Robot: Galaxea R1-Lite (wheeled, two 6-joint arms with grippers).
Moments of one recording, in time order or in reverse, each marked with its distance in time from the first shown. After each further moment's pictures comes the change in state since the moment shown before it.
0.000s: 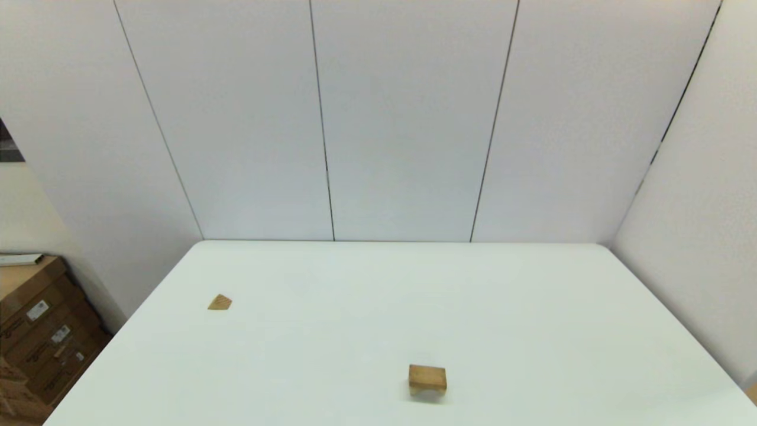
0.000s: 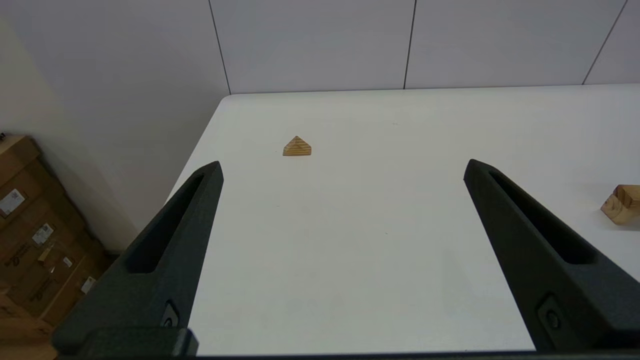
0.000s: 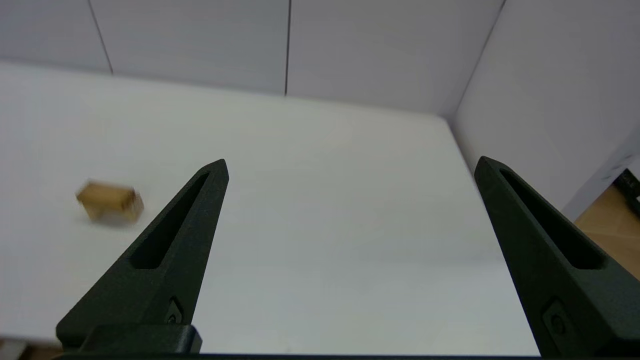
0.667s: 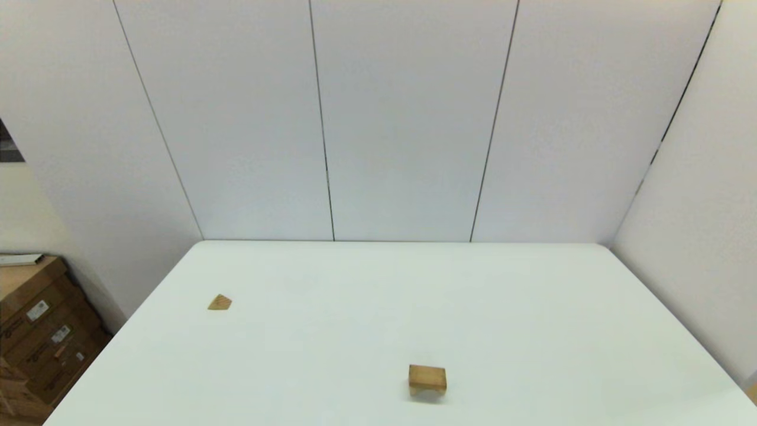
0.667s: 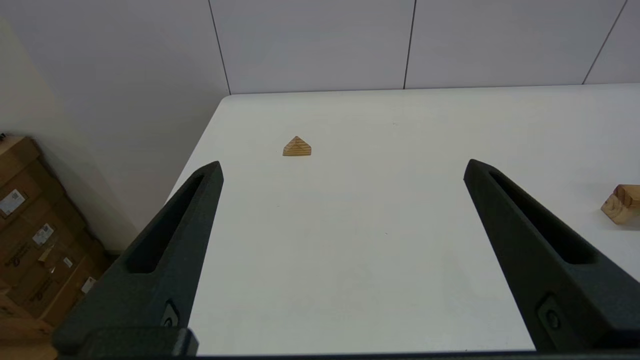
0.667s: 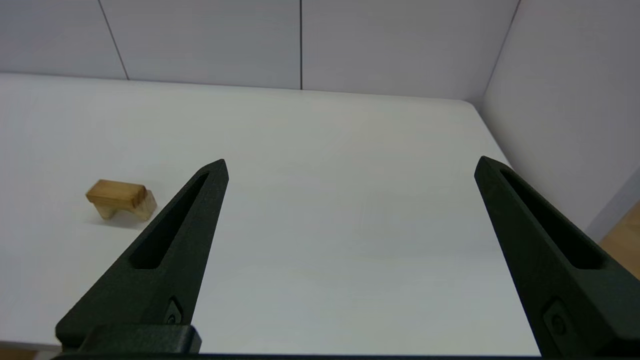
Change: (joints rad) left arm 0.000 0.000 0.000 0.000 -0.001 0.000; right arm 0.003 -0.070 0.200 -0.162 0.014 0.095
